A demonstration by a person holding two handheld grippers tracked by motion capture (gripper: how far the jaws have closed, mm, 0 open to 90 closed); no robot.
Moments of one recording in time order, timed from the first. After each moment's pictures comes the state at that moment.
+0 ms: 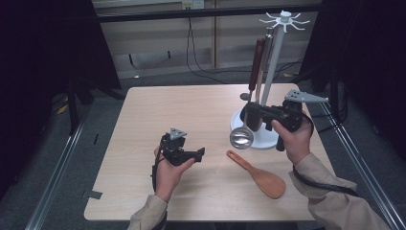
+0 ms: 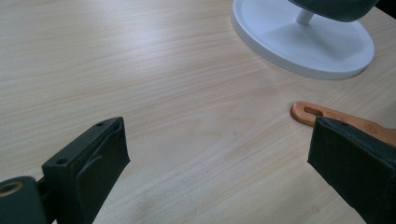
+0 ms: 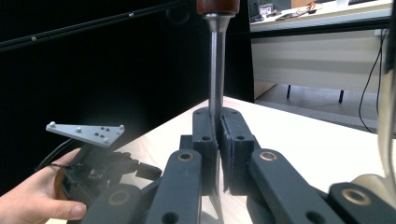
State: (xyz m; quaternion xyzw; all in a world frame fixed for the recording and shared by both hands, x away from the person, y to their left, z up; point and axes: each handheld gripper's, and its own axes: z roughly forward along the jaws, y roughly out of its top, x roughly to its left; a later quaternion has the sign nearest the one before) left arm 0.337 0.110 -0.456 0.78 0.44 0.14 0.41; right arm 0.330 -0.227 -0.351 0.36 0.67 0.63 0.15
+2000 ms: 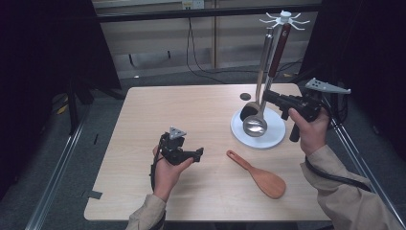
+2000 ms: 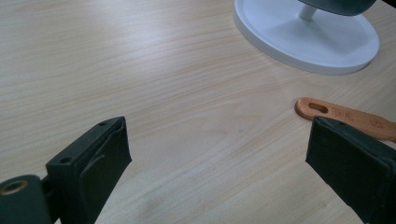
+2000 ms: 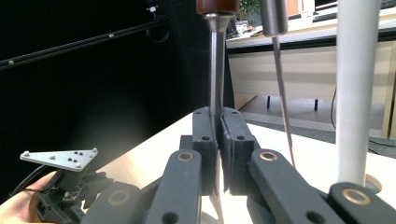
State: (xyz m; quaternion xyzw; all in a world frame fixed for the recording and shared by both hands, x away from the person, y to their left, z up) left arm 0.338 0.112 -0.454 0.79 0.44 0.14 0.41; right arm 0.339 -0.267 -0.336 0.39 0.64 0.64 0.17
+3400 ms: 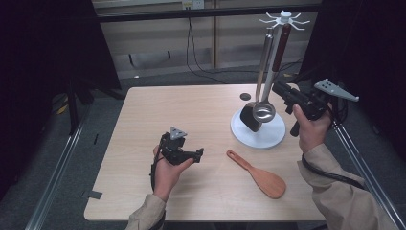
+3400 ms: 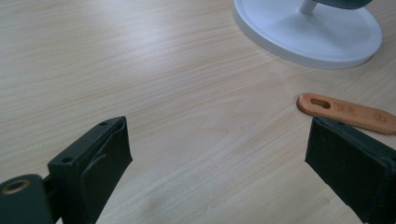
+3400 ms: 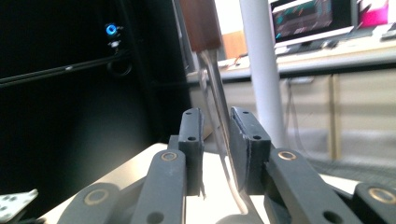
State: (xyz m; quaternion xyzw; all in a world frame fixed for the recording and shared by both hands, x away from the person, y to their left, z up) left arm 0.339 0.112 -0.455 0.80 0.43 0.15 0.40; right arm 0.342 -0.281 -0.343 0.42 0.57 0.65 0.27
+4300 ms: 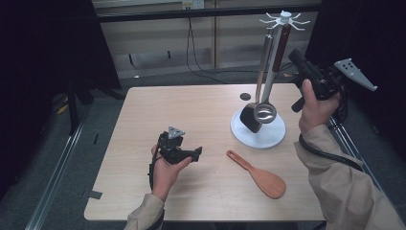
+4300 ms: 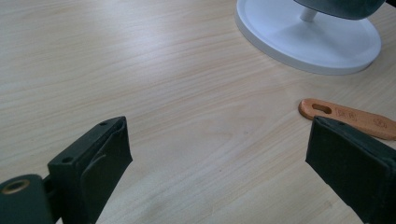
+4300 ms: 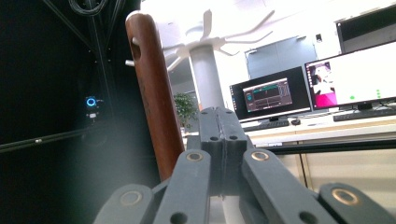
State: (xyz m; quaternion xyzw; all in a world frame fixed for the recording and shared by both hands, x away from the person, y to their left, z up) left arm 0.340 0.116 -0.453 0.79 0.43 0.15 0.41; right arm 0.353 -0.285 -0.292 0.40 0.46 0.71 0.36
